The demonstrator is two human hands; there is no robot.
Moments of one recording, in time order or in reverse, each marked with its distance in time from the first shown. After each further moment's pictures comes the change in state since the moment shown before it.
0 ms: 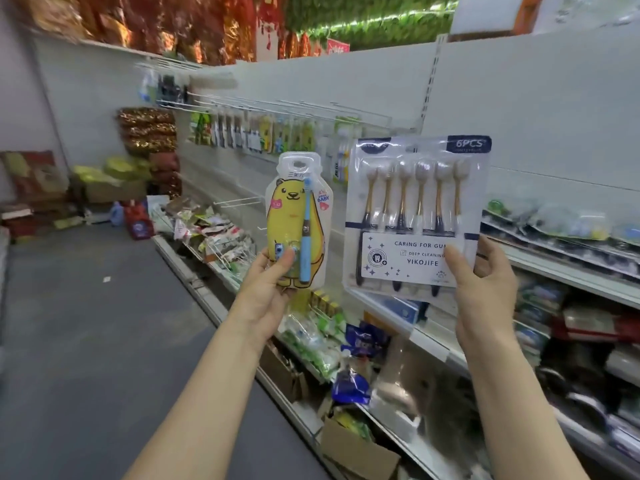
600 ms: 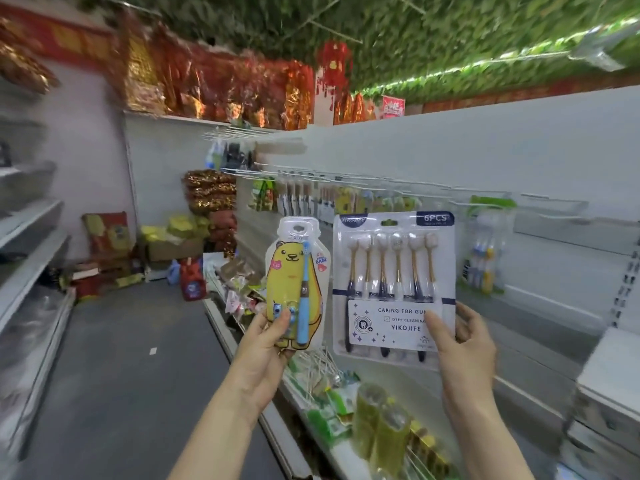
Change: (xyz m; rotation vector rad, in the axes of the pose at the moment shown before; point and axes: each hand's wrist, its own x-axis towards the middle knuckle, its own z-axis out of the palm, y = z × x) left_hand 0.356 0.141 -0.199 0.054 0.115 0.093; right_hand 0.179 0.178 0.410 0.086 -0.136 0.084
